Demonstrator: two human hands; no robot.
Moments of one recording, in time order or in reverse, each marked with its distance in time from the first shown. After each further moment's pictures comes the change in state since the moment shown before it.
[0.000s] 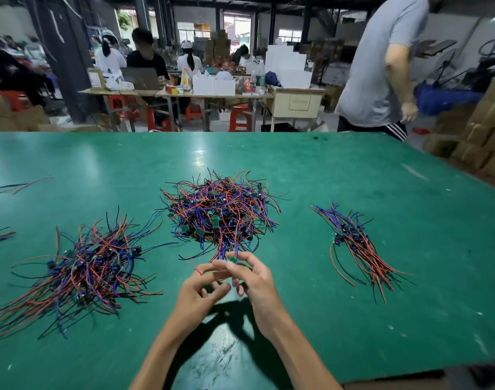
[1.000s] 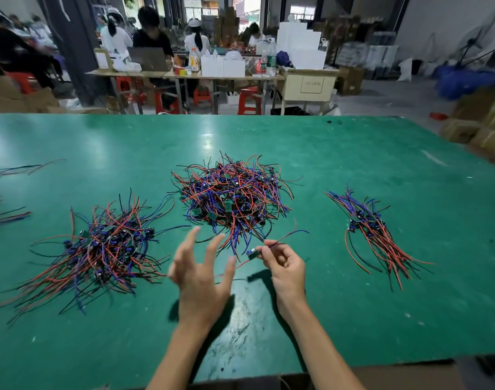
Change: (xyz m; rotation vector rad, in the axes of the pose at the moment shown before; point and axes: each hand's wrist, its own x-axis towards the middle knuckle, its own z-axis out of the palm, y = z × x) left_hand -0.013 -0.002 0.008 0.804 0.562 0.305; right_hand 0.020 0.035 -0.025 0.126 0.308 -0.206
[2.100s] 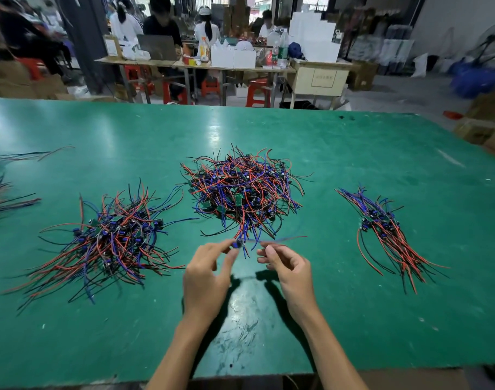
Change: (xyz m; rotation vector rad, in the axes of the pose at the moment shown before) left_hand 0.004 -0.008 -0.008 -0.372 -0.091 -0.155; right_hand -0.014 -0.005 -0.004 -0.180 -0.174 0.009
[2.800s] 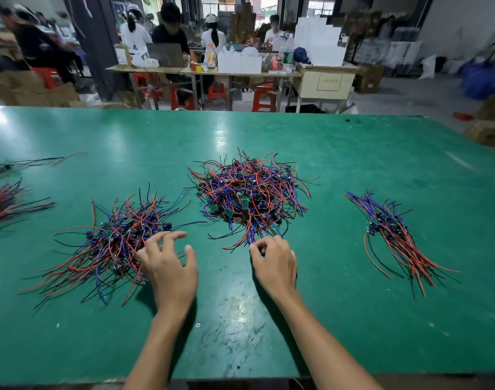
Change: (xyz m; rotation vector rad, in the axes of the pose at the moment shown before) left_hand 0.025 -0.036 -0.040 0.358 0.240 -0.242; right_hand 0.038 0.017 0.041 -1.101 0.116 -0.150
